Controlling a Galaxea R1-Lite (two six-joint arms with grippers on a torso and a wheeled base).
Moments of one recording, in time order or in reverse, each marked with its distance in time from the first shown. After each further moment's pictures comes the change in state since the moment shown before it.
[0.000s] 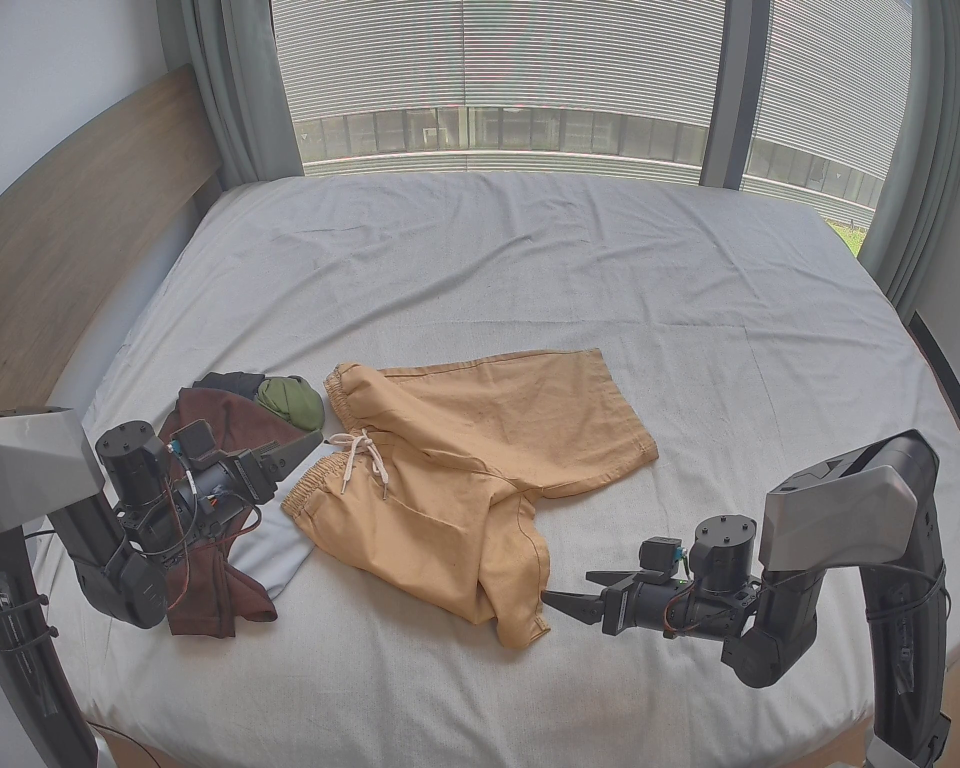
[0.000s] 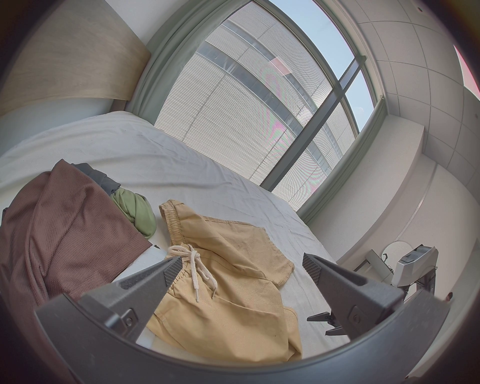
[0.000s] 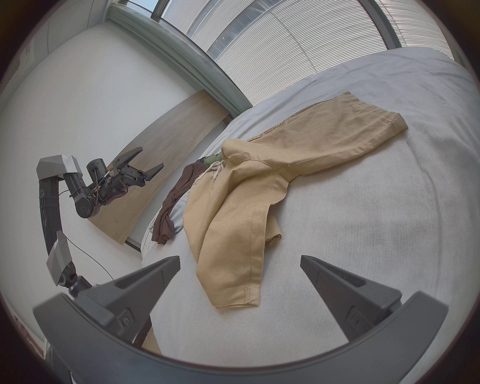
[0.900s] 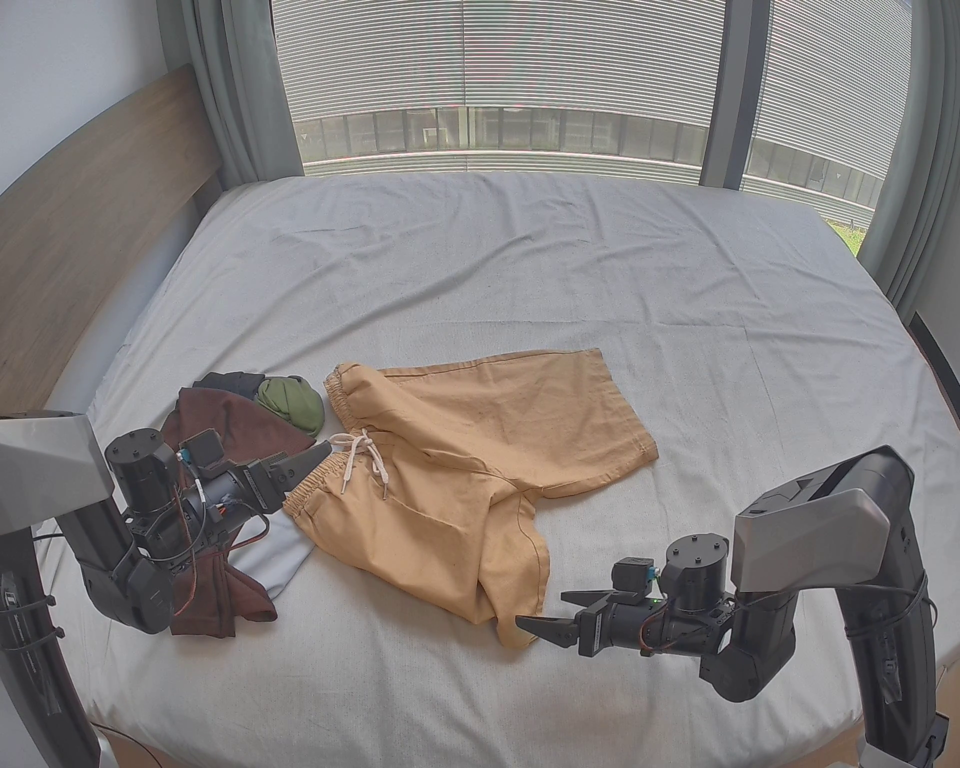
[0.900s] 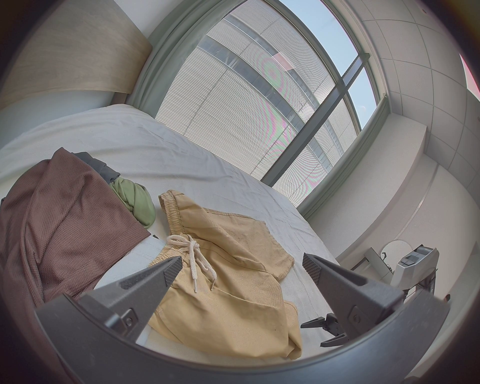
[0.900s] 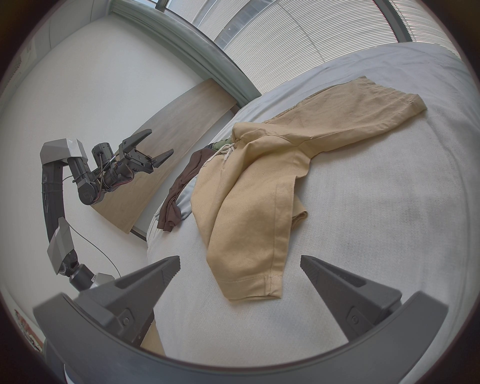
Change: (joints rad) left arm -0.016 0.026 0.007 -0.003 0.005 0.002; right arm 0.066 0.061 -0.036 0.000 0.003 -0.007
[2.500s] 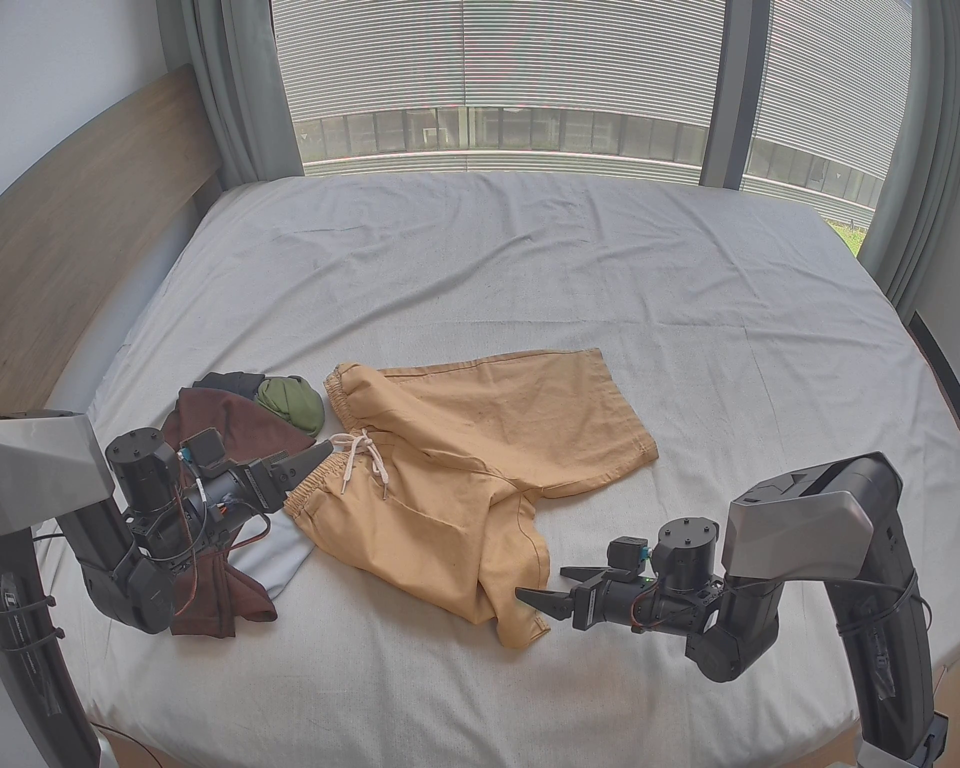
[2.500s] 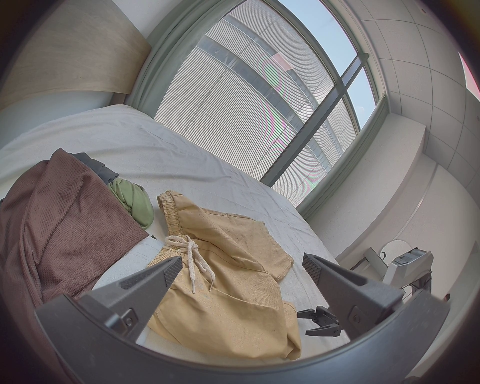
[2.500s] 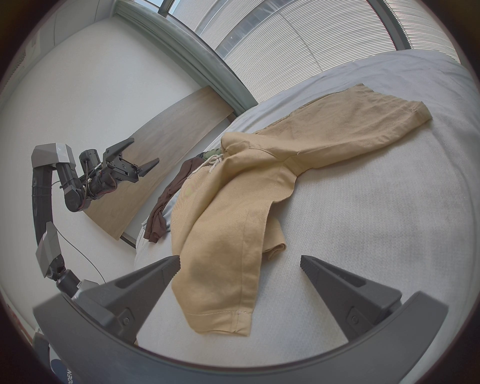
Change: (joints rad) left arm -0.006 -0.002 -0.002 -0.001 0.001 0.000; right arm -0.044 0.057 -0.154 0.054 -0.005 -0.021
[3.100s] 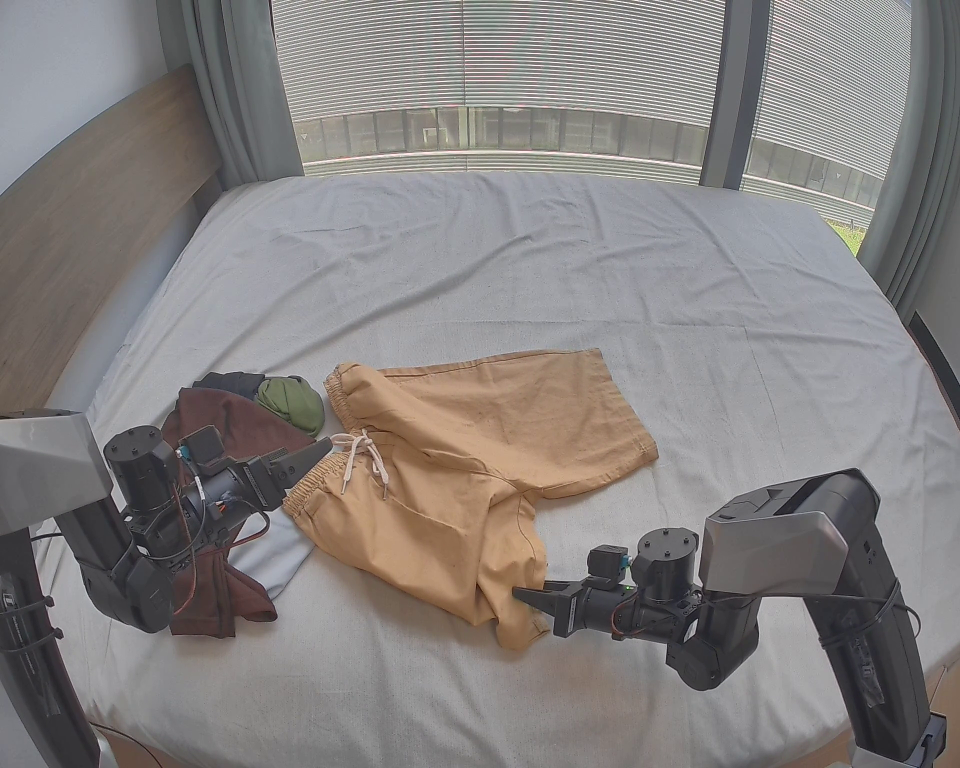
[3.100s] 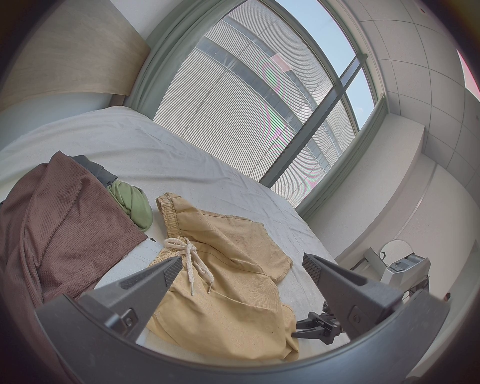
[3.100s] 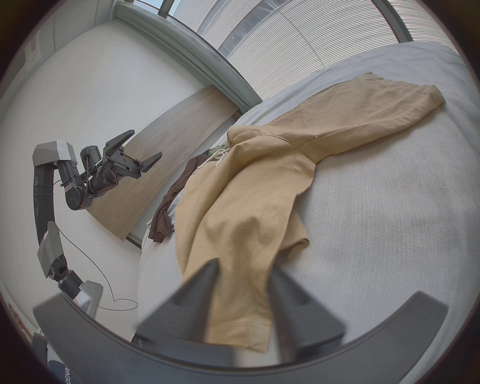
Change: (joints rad) left arm 0.000 -0.008 -0.001 0.000 0.000 -0.001; right arm 0.041 0.065 -0.069 -0.023 0.007 0.040
